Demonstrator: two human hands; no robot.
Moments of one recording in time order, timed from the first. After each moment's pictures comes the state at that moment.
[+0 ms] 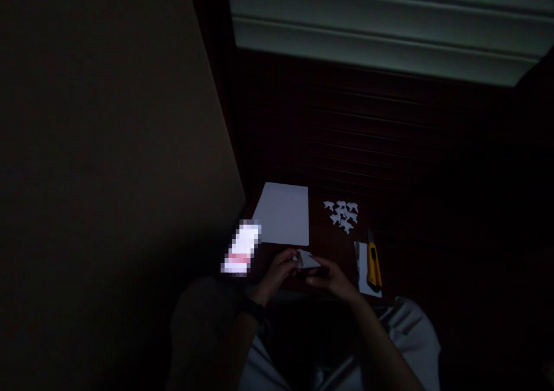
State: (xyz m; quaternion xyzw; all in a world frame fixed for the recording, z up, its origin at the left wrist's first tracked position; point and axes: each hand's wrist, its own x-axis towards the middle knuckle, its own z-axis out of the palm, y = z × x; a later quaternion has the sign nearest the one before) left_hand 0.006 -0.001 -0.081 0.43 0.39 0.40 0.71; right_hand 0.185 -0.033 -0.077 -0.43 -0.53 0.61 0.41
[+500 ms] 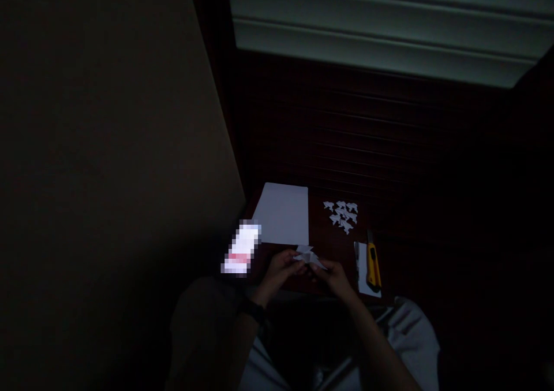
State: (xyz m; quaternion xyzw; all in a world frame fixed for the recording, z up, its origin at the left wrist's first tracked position) left_hand 0.009 -0.004 -0.080 0.44 0.38 0.41 0.70; right_hand 0.182 -0.032 -0.087 -0.48 -0.51 0.56 0.43
